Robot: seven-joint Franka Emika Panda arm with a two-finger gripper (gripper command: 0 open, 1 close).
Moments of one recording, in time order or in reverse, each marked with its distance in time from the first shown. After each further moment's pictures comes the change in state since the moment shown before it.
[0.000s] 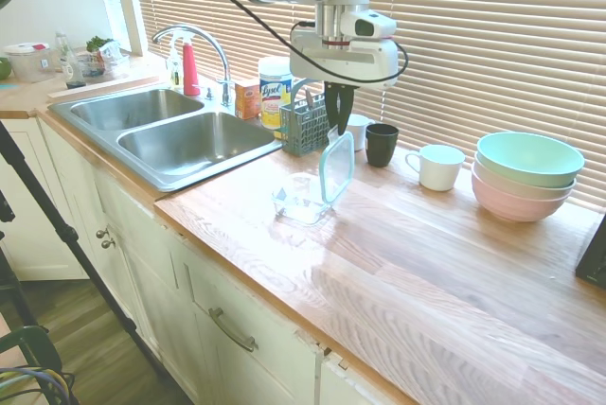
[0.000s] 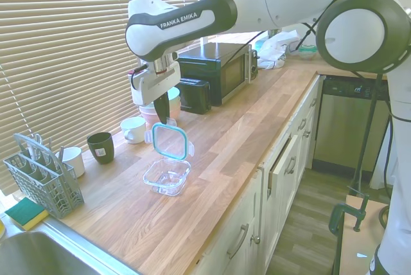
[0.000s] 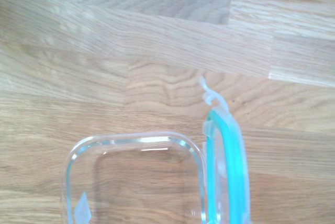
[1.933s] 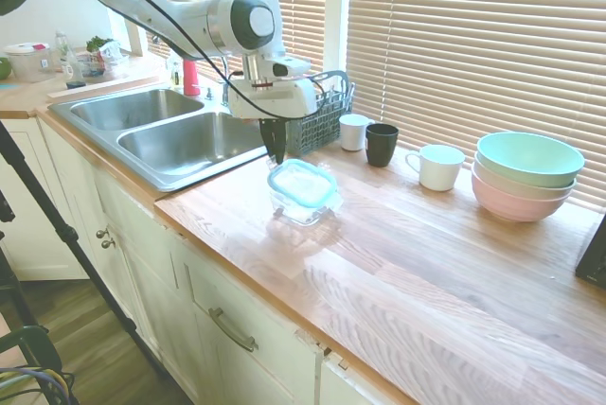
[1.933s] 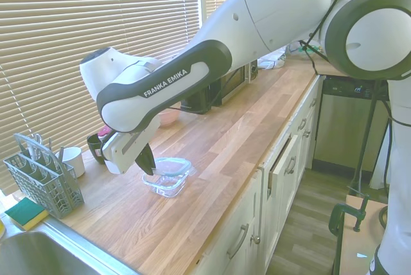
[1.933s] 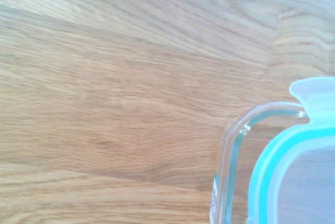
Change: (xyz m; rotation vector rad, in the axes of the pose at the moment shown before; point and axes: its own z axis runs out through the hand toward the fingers) arm -0.123 -0.103 0.094 -0.156 0.060 -0.066
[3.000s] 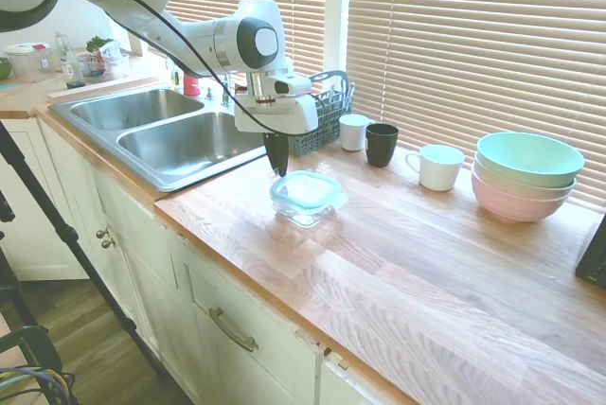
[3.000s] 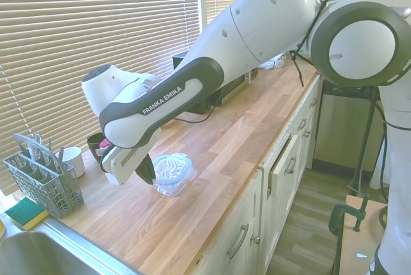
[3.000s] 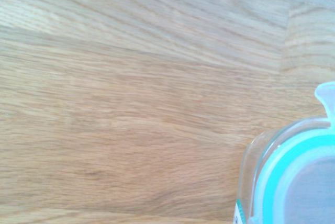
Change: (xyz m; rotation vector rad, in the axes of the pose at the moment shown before) arm 0.006 -0.009 0.028 0.004 0.002 0.058
